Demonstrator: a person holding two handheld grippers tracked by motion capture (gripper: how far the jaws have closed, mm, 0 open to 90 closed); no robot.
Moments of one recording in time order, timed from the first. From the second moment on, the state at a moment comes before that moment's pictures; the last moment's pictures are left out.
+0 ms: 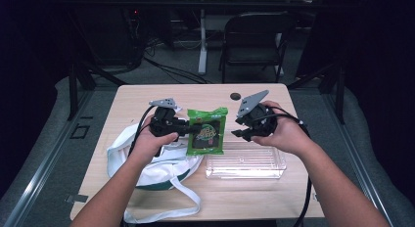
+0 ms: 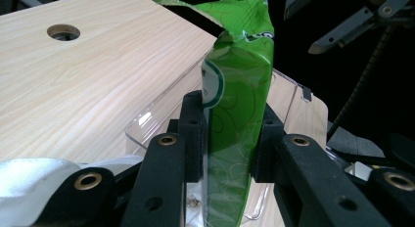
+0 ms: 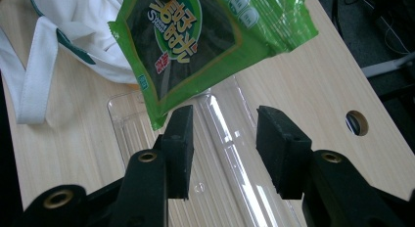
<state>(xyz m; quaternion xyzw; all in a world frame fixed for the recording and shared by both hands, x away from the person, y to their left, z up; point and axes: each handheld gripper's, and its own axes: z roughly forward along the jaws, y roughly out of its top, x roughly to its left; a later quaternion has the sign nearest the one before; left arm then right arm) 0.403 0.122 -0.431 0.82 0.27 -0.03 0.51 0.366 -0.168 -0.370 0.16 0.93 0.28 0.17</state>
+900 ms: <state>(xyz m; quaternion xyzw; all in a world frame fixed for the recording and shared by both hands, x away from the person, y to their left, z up) 0.401 0.102 -0.434 0.82 0.25 -0.04 0.51 0.376 -0.151 -0.336 0.12 0.94 0.27 0.19</state>
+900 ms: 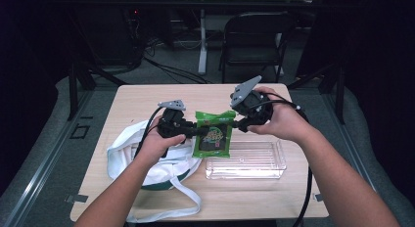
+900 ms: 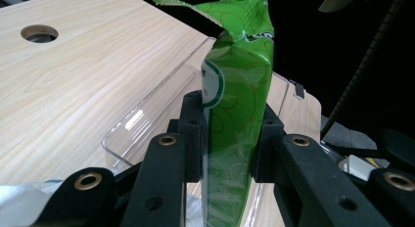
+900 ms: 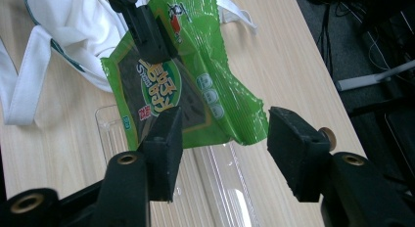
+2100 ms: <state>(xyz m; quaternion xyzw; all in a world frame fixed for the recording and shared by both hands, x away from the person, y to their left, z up) 0.394 0.088 -0.430 0.83 0.21 -0.03 0.51 0.392 -0.112 -0.340 0.06 0.97 0.19 0.14</state>
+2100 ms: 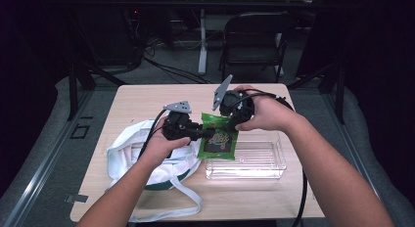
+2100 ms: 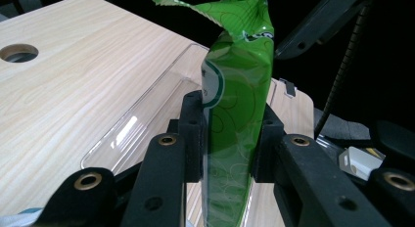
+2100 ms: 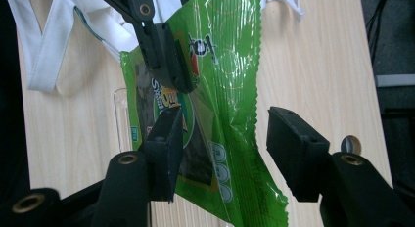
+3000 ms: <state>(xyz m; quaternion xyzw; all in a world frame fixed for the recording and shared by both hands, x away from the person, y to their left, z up) 0.390 0.083 -0.430 0.83 0.19 -0.04 0.52 0.398 -0.102 -0.354 0.05 0.99 0.14 0.08</state>
